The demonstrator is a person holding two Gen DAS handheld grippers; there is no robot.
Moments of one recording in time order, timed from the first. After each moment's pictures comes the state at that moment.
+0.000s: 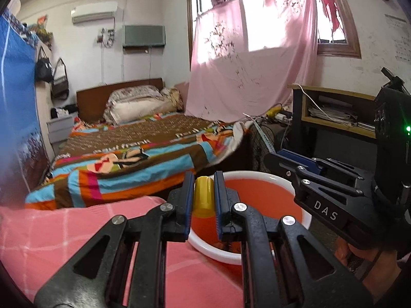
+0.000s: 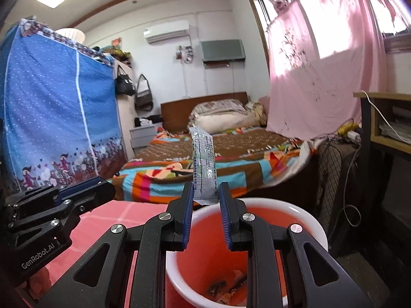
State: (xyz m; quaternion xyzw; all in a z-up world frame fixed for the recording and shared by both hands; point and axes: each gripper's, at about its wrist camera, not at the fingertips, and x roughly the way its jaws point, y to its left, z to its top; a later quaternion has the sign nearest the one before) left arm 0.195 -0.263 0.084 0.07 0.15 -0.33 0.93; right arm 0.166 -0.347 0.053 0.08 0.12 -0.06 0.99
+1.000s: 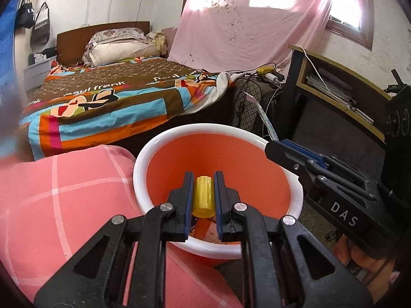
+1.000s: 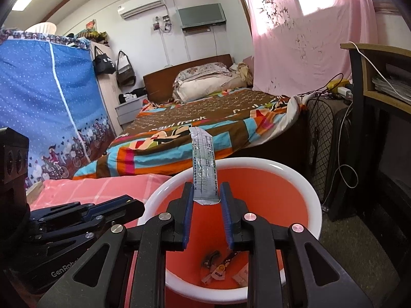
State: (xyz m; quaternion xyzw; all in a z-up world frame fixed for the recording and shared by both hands) left arm 0.238 -0.315 0.034 0.05 0.31 -0.36 0.88; right arm 0.179 -0.380 0.031 0.13 0.21 -0.07 0.97
